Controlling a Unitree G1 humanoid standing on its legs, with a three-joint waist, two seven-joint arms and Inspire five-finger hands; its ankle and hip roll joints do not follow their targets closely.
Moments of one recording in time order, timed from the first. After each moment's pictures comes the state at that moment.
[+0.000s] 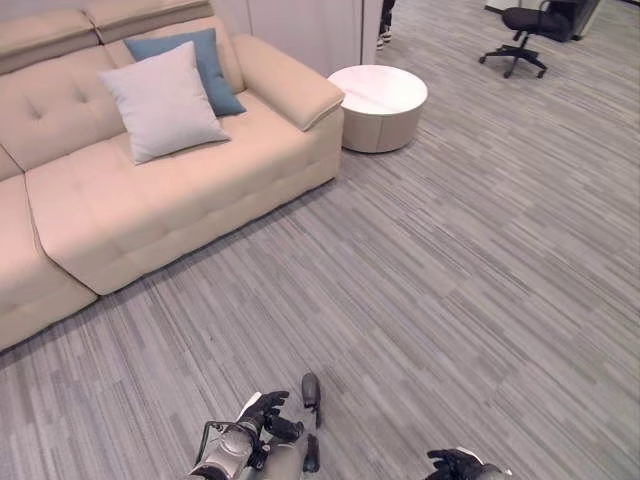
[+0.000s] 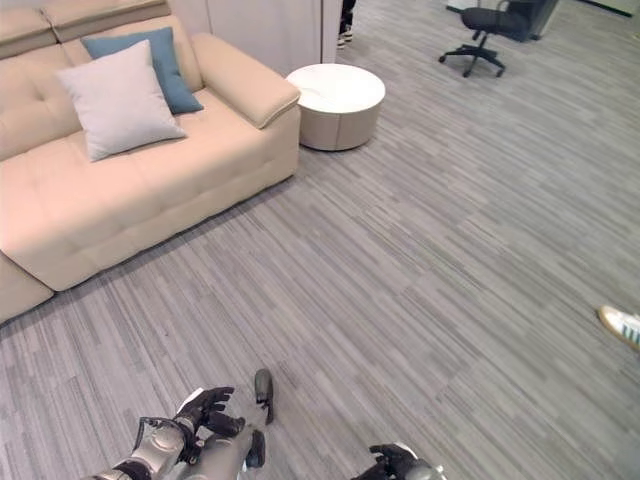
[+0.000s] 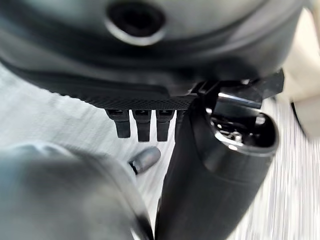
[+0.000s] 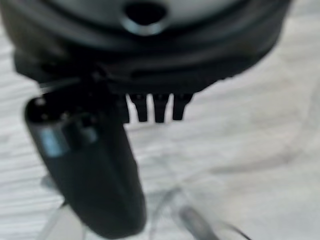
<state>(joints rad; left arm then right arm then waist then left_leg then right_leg) -0.21 0.19 -0.32 1.29 0.00 -0.16 0.01 -0.14 -0.27 0.45 1.33 0.04 -0.04 0.09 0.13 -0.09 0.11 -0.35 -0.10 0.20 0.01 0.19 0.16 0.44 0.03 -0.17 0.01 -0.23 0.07</state>
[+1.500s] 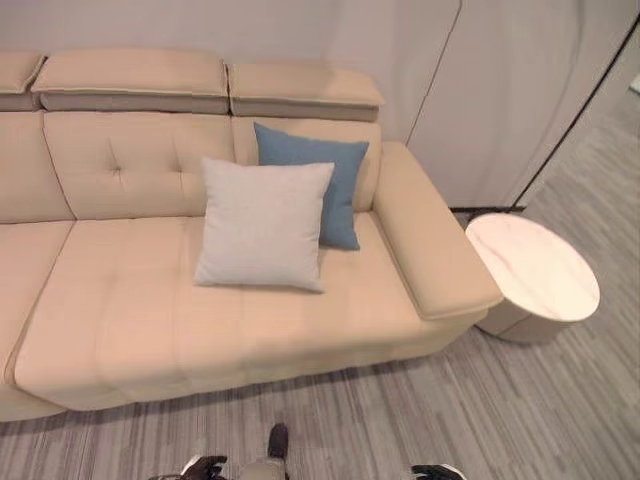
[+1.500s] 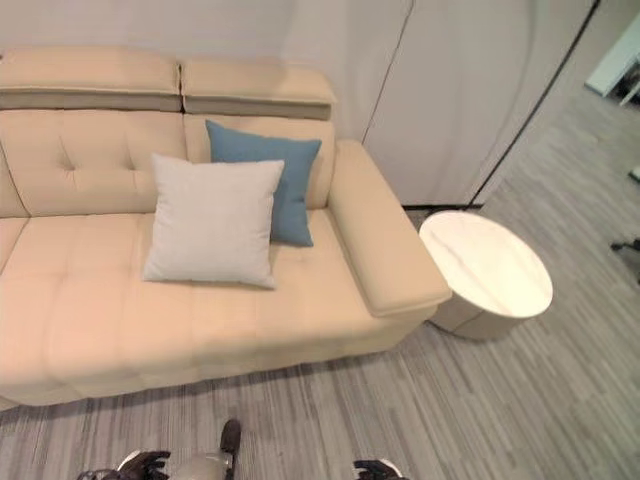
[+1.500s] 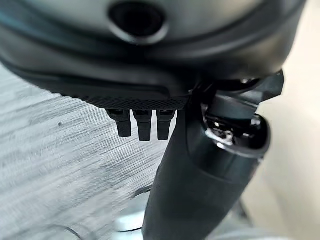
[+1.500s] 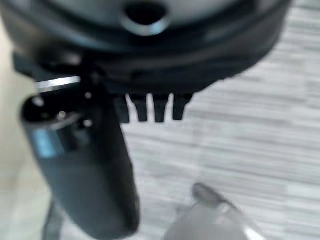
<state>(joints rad) -0.10 0.28 -0.26 1.42 -0.09 -0.09 0.03 -0.09 -0.21 0.35 1.36 0.08 -0.05 0.07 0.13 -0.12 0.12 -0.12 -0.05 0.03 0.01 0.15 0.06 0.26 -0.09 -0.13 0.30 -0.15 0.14</state>
